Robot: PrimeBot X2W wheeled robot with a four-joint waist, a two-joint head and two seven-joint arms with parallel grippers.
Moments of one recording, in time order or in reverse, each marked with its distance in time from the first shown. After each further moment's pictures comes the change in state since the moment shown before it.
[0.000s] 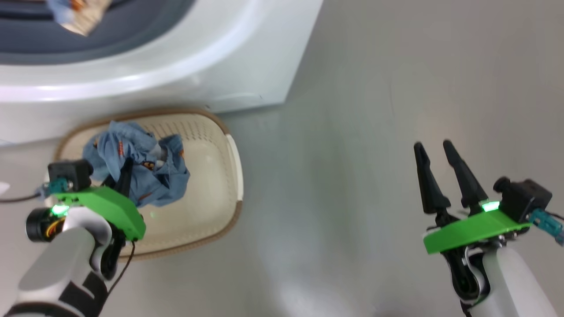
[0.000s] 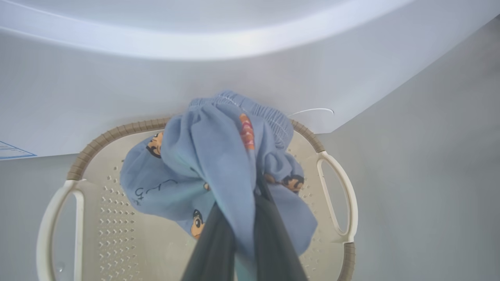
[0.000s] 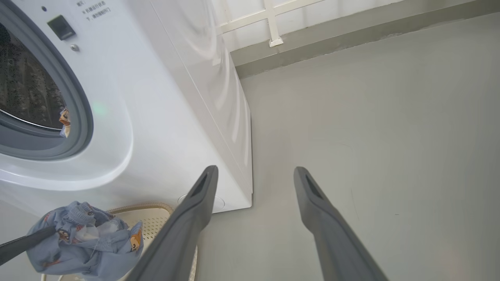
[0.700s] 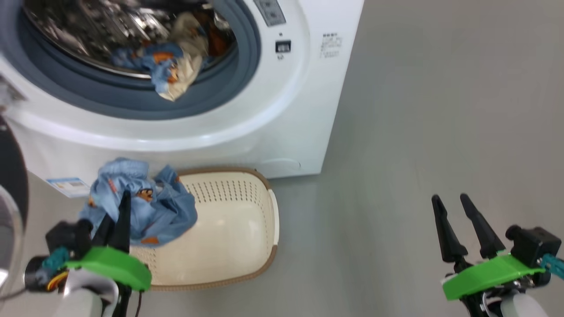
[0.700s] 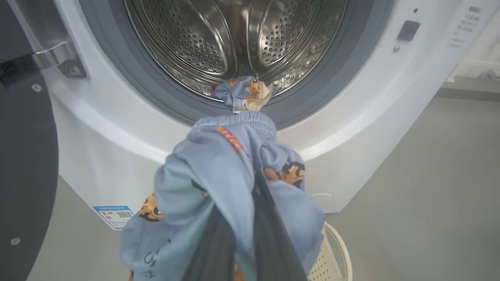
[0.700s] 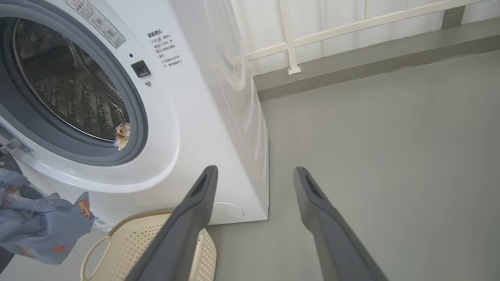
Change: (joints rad) left arm 0.431 -0.116 0.564 -0.443 0.521 0.000 0.000; right arm 0.172 -0.053 -0.028 0.015 -0.004 0.000 0.000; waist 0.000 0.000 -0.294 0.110
